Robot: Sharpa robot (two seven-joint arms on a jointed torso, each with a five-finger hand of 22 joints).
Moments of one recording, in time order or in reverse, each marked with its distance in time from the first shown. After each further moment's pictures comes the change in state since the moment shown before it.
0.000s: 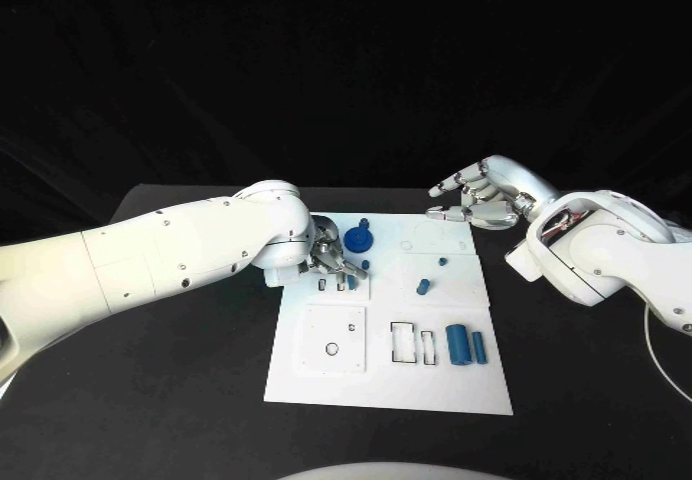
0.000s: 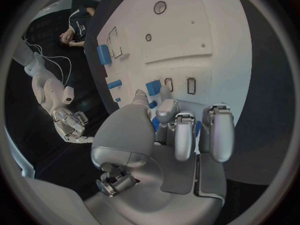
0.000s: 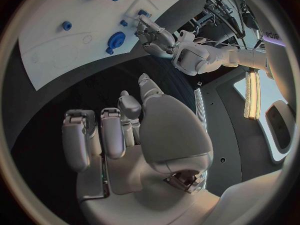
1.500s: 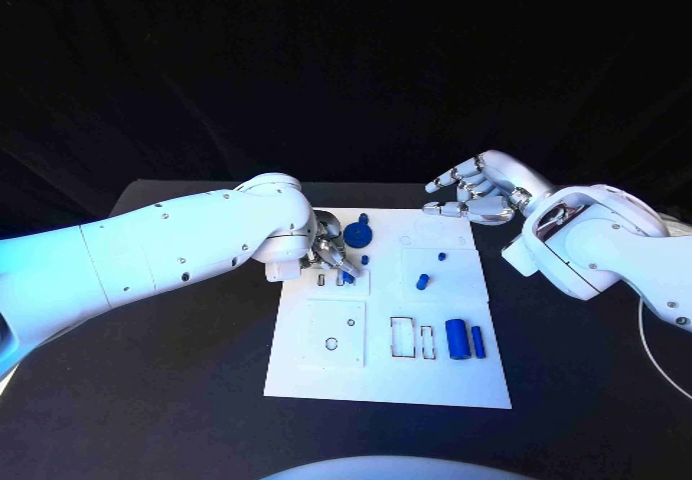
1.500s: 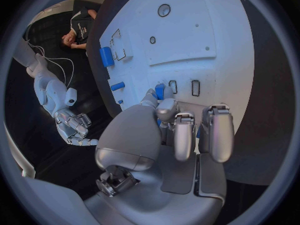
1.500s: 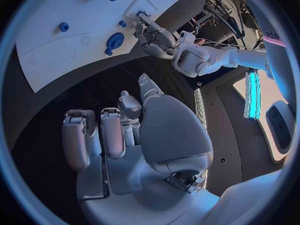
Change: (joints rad) left arm 0.003 0.005 0.004 0.005 0.007 0.022 0.004; left_hand 0.246 0.050 0.222 -0.084 0.030 -0.042 -0.009 -0.061 0.023 -0.020 -0.006 -0.025 -0.015 0.000 -0.007 0.000 0.001 0.000 0.004 -0.011 0.000 0.000; right arm -0.001 0.012 -0.001 -0.005 -0.001 0.003 -0.001; right_hand 0.000 0.000 0.000 0.000 0.006 0.000 0.000 0.000 0.000 -0.003 -0.003 0.000 -0.003 0.000 0.000 -0.004 0.000 0.000 0.000 0.000 0.000 -0.001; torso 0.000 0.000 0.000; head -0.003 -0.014
